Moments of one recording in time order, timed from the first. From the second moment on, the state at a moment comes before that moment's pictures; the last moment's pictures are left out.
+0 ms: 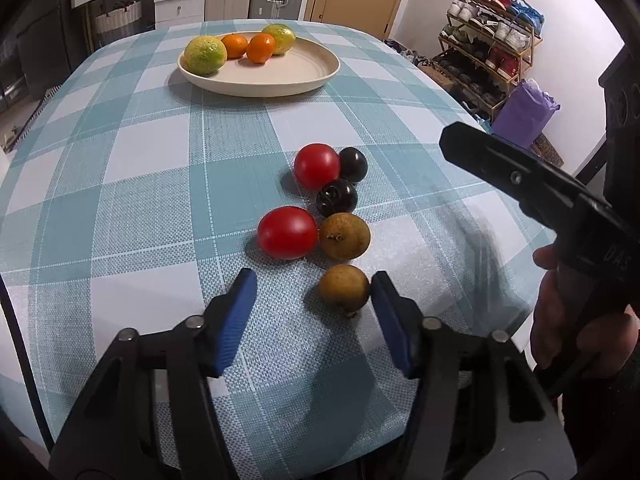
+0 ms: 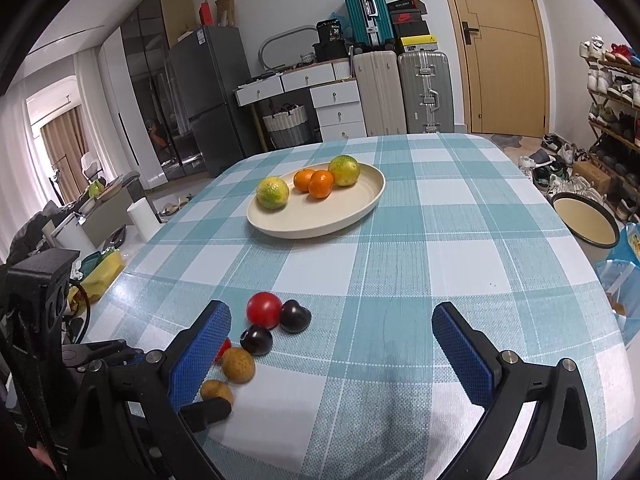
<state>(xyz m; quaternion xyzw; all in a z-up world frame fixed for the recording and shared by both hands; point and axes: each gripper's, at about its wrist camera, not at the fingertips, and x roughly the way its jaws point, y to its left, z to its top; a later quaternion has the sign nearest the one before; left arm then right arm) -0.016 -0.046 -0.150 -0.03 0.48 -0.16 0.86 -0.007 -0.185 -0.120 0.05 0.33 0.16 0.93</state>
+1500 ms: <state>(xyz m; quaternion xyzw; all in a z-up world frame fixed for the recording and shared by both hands) -0.017 0.032 -0.137 -0.14 0.48 -0.17 0.85 -0.009 -0.137 -0.153 0.07 0.40 0.25 0.88</state>
